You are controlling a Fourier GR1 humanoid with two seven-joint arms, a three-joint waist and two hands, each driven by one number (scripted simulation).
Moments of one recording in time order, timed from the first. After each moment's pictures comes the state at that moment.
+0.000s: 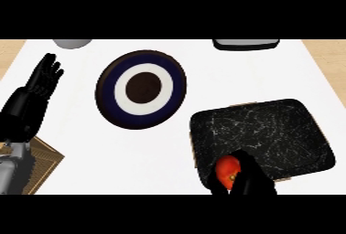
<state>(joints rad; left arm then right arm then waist) -0.22 0.40 0.03 -1.59 0.15 0.03 0.09 0.18 -0.03 0.68 -1.82 1.62 -0.33 1.13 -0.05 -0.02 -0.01</state>
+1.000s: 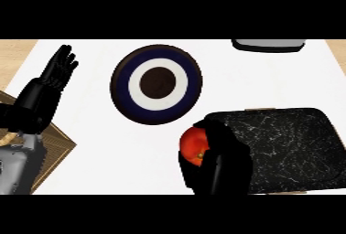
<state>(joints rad) -0.30 0.37 -0.01 -1.59 0.14 0.00 0.09 -0.27 -0.03 0.79 -1.83 1.65 -0.32 1.21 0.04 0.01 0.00</state>
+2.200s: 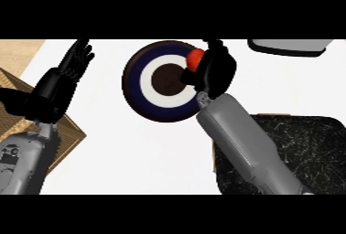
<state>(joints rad) -0.39 0.33 -0.05 -1.54 0.12 -0.01 0.10 -0.88 -0.01 0.35 -1.03 1.13 -0.55 1.10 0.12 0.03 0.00</state>
